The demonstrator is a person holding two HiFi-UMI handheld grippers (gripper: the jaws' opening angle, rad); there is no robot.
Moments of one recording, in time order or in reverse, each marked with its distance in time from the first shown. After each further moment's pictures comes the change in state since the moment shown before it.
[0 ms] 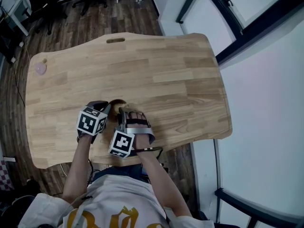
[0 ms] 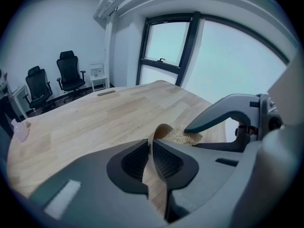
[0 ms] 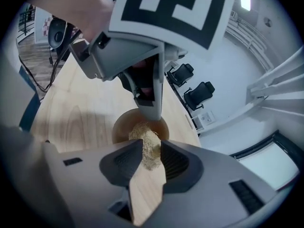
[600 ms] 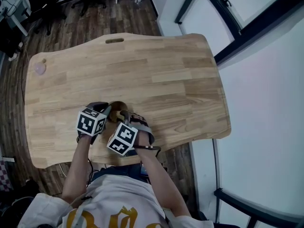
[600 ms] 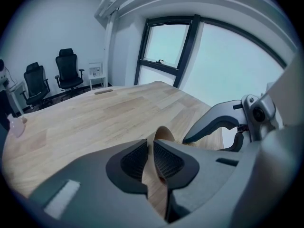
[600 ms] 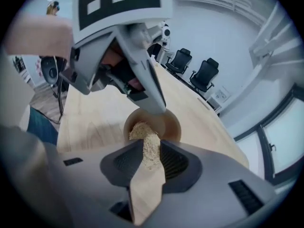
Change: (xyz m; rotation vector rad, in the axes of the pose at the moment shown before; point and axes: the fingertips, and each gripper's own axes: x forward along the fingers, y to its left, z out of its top) left arm 0.001 -0.009 -0.005 -0.027 -0.015 -0.042; right arm 0.006 0.033 -0.012 0.292 0.021 0.269
